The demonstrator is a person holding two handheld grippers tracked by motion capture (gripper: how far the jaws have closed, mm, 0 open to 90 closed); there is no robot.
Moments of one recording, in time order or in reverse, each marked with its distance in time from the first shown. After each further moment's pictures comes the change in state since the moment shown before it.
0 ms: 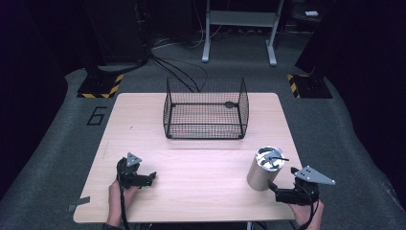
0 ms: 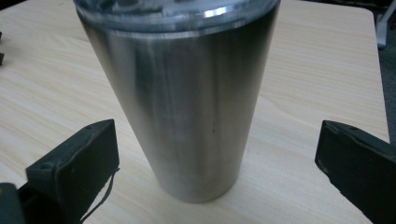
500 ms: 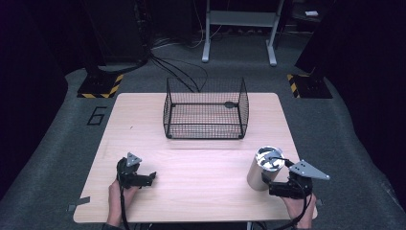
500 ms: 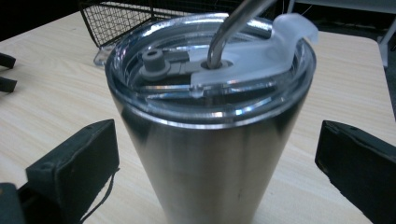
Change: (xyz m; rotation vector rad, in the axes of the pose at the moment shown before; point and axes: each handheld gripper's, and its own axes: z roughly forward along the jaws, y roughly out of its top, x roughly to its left) left arm 0.000 0.000 0.000 0.000 0.000 -0.001; right arm 0.011 0.018 0.012 -0.071 0.019 -0.012
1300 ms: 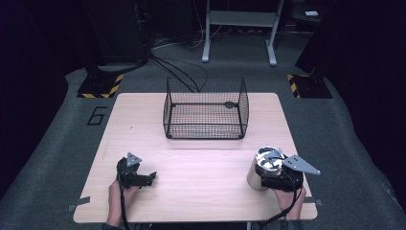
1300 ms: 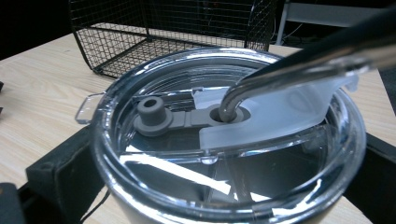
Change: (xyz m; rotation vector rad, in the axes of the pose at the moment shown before) left arm -0.001 0.000 0.000 -0.002 -0.002 -0.007; right arm 0.006 0.007 0.025 -0.069 -0.030 0.015
